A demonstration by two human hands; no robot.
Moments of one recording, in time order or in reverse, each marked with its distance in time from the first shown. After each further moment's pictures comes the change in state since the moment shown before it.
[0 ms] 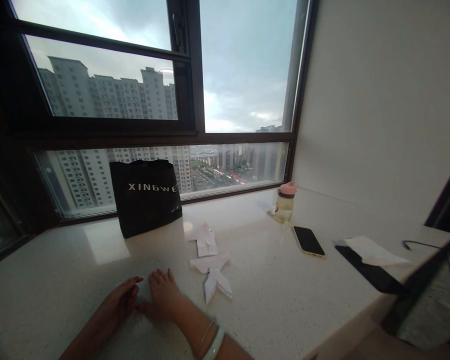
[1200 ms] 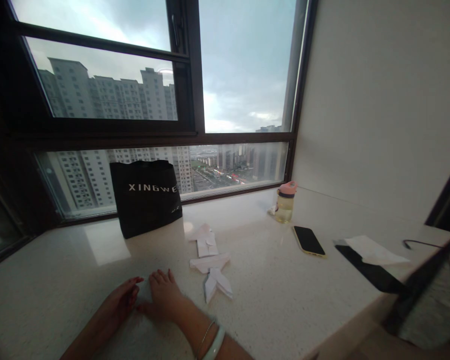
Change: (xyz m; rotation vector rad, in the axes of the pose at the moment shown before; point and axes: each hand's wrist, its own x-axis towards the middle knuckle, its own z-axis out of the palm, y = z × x) left_hand 0.002 -0.001 -0.001 -0.033 -0.009 -0.001; right_hand 0.001 0.002 0.003 -0.010 0.015 -0.012
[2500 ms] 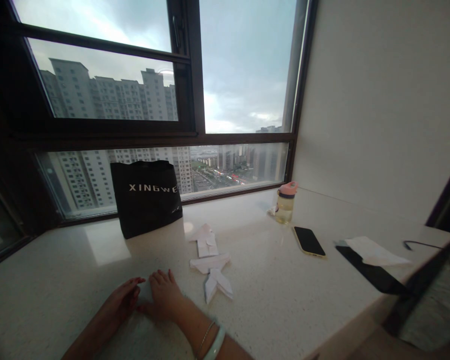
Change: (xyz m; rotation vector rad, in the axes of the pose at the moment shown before) left_hand 0.002 -0.001 0.002 0.013 0.033 0.007; right_hand 0.000 -0.001 -0.001 0.008 0.014 0.013
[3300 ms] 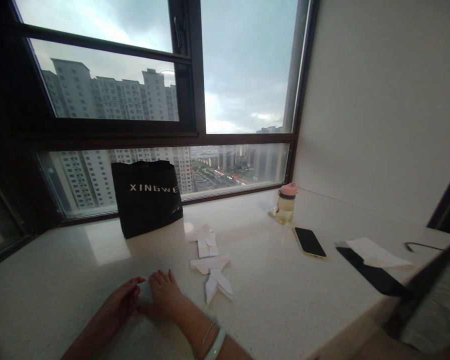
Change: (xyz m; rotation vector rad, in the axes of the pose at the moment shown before) left_hand 0.000 0.000 -0.002 -0.001 -0.022 -0.011; right_hand 0.001 0.001 0.000 -0.010 -0.017 -0.001
